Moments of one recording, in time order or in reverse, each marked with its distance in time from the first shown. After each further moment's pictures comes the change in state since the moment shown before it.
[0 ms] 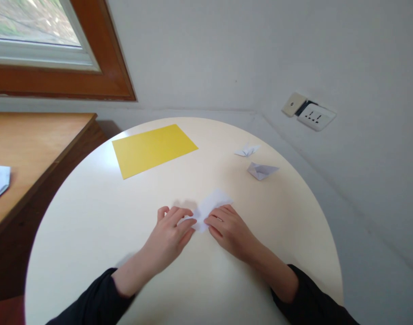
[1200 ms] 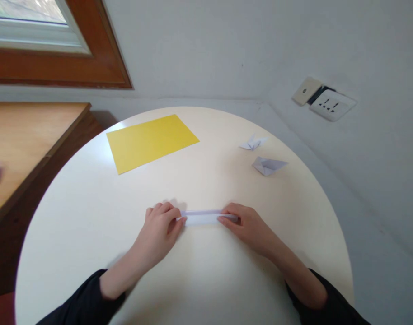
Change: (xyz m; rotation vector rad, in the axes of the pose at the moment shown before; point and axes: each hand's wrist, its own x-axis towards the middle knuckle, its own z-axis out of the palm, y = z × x) left_hand 0.009 -0.008 -0.009 -0.154 -0.337 -0.444; right_hand 0.001 0.014 -0.031 0.475 -0.288 0.668
